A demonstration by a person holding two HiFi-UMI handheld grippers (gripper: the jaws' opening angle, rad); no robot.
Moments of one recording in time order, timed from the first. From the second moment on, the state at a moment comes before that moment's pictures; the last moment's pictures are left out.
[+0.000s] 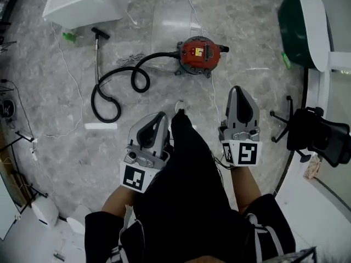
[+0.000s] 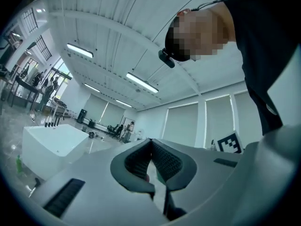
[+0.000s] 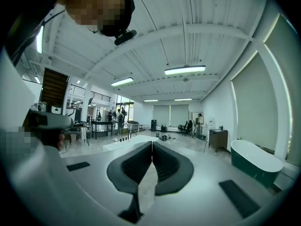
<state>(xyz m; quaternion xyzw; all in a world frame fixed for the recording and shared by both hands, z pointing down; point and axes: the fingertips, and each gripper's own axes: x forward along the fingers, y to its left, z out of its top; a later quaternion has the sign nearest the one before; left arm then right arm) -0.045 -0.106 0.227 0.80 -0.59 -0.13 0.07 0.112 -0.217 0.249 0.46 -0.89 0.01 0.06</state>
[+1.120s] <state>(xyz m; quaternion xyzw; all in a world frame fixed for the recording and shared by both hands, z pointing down) 0.019 -0.083 0.182 0.84 -0.51 -0.16 0.06 0.123 -0.090 0.177 0.50 -0.87 0.00 -0.02</state>
